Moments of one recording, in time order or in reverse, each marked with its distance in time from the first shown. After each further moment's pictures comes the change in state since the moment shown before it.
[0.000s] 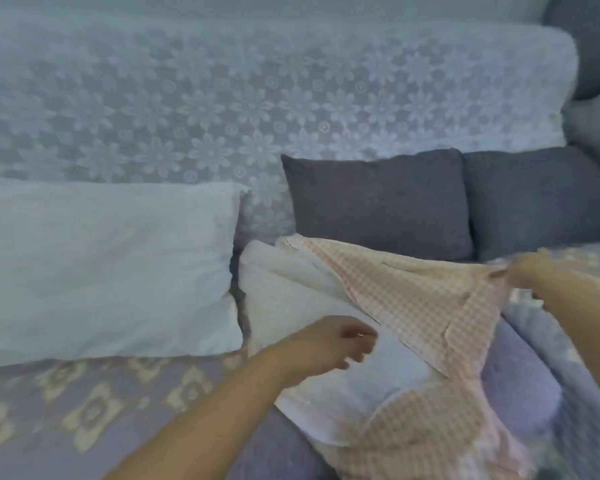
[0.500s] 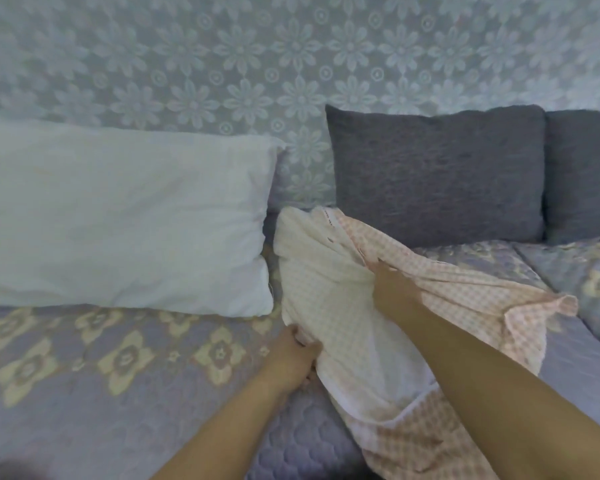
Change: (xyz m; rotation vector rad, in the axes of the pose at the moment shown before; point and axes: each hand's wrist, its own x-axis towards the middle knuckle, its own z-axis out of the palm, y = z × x) left_hand -0.002 -0.145 -0.004 -0.386 0.596 -0.291; right_hand -0.107 -0.203 0.177 -0.001 -0.079 -0.533
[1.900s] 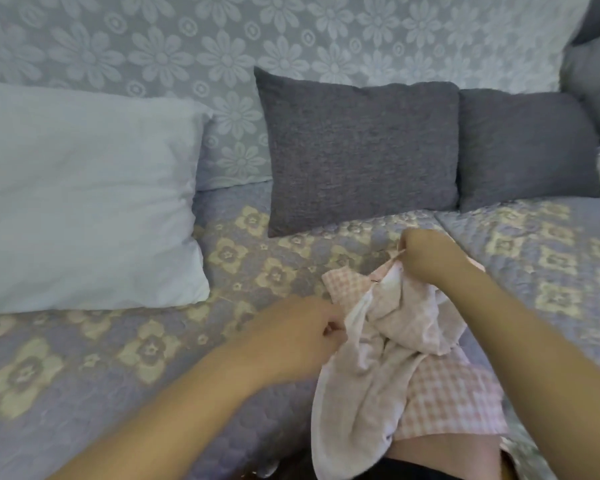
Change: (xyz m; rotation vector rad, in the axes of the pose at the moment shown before) left_hand -0.083 0.108 0.031 0.901 -0.450 0.652; right_hand -0.054 0.106 -0.101 -0.153 0.095 0.071
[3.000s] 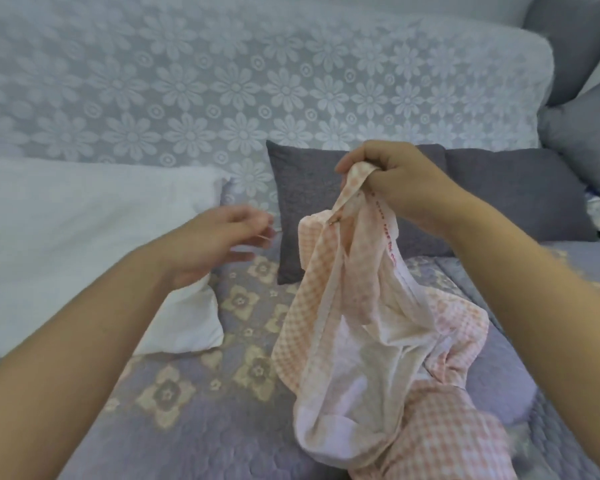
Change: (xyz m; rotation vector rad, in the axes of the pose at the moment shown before) left_hand -0.003 -0.045 -0.159 -0.707 0.374 -0.029; right_hand -0.041 -0.080 -0.175 0.892 0.190 -0.566
